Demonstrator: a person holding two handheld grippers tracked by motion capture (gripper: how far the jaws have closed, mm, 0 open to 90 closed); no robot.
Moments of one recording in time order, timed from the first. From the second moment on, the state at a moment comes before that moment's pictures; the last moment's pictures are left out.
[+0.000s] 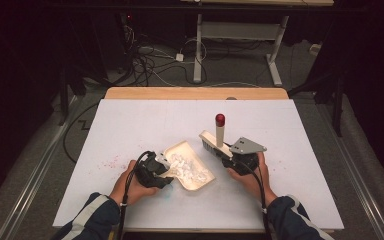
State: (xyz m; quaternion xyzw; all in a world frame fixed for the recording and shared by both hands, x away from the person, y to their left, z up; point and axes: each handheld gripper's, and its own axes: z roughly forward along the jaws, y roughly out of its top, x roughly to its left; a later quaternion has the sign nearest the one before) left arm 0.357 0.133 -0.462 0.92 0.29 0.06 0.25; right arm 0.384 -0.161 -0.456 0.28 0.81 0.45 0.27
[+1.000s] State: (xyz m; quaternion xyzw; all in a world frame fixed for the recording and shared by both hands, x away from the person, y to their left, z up) left arm 0.357 0.137 -0.462 0.92 0.30 0.06 0.25; right arm 0.350 -0.163 -0.439 0.25 0.83 0.44 0.22
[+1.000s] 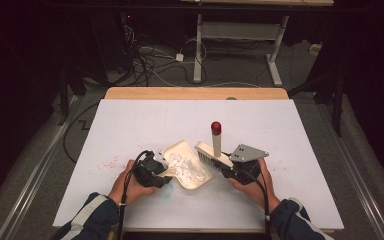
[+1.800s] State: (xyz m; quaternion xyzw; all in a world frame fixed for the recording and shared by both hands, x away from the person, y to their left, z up) left arm 0.357 0.137 -0.465 0.92 0.30 0.06 0.25; right arm 0.341 -0.163 -0.429 0.25 0.82 0.47 0.21
